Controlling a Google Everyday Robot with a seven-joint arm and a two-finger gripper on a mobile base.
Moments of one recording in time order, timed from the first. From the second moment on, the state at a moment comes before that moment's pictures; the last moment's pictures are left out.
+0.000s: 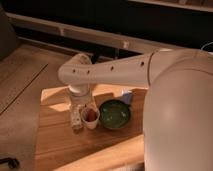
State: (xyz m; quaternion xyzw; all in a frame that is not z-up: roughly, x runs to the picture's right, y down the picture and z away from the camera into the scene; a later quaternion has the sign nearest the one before) arm -0.108 0.103 0.703 -0.26 0.23 0.64 0.68
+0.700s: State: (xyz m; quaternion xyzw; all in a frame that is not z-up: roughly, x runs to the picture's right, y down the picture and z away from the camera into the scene) arm -0.159 0.111 0.681 -0.25 0.24 0.57 0.74
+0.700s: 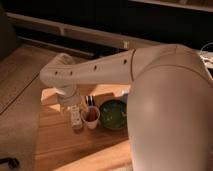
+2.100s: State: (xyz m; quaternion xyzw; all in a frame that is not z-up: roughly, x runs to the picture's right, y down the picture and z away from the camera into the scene) arm -0.166 0.130 0.772 -0.39 0.13 0.65 0.64
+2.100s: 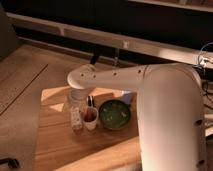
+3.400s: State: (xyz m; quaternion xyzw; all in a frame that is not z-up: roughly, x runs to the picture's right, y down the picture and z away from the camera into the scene) arm -0.157 0.136 0.778 -0.34 0.27 0.56 0.70
